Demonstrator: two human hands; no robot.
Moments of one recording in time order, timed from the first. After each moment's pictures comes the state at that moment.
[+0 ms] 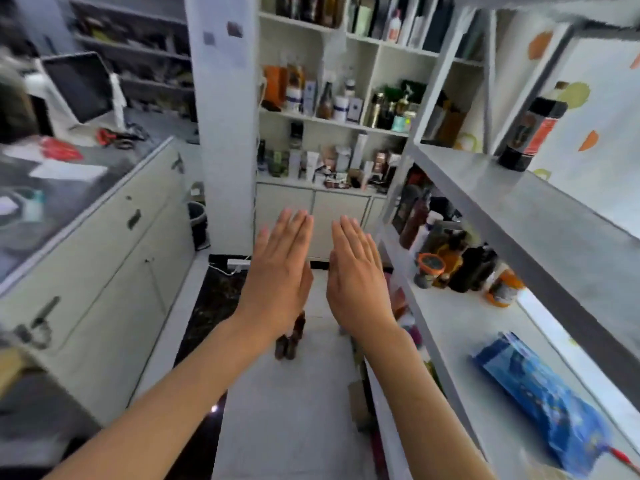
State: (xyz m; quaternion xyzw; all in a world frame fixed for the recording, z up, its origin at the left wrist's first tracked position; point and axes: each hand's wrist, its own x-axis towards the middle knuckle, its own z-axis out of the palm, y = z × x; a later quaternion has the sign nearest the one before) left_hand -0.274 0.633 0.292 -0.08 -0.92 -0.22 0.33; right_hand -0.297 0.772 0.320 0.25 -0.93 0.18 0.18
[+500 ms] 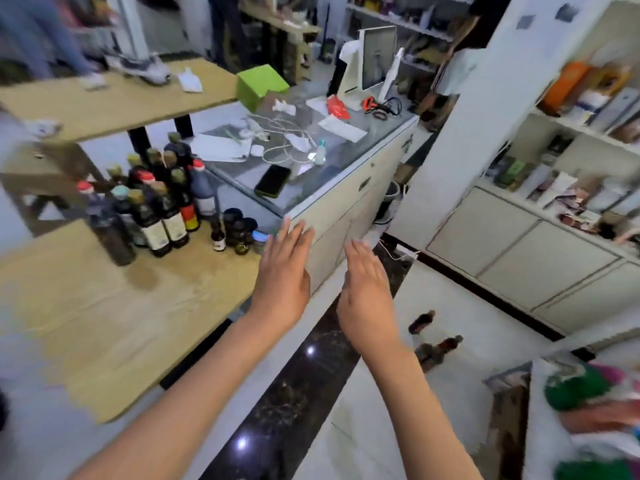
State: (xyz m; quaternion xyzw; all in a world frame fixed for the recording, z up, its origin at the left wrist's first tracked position) left_hand -0.039 0.303 0.204 0.28 -0.89 -0.21 0.31; right_hand -0.135 0.416 0.220 0.49 -0.83 0.26 0.03
